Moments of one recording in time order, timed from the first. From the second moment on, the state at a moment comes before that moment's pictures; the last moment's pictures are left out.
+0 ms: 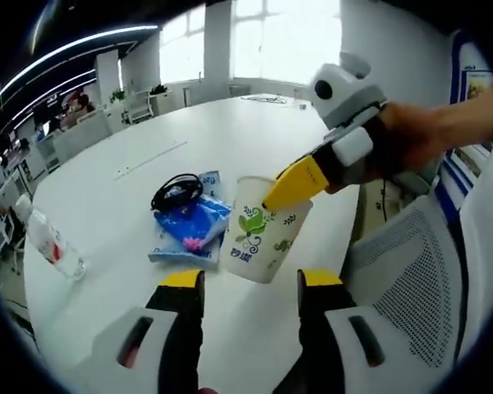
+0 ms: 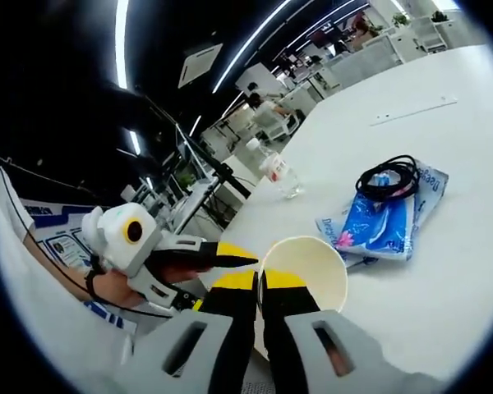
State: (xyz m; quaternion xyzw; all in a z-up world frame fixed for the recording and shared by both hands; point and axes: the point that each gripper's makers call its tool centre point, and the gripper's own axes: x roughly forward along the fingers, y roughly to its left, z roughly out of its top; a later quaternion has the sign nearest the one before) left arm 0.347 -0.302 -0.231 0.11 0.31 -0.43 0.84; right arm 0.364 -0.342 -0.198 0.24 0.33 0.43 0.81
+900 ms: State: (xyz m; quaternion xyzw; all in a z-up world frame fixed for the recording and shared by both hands) left arm 0.372 -0.209 -0.219 0.01 0.30 -0.29 0.91; right arm 0.395 -0.338 -0.198 0.19 0.34 0.44 0.81
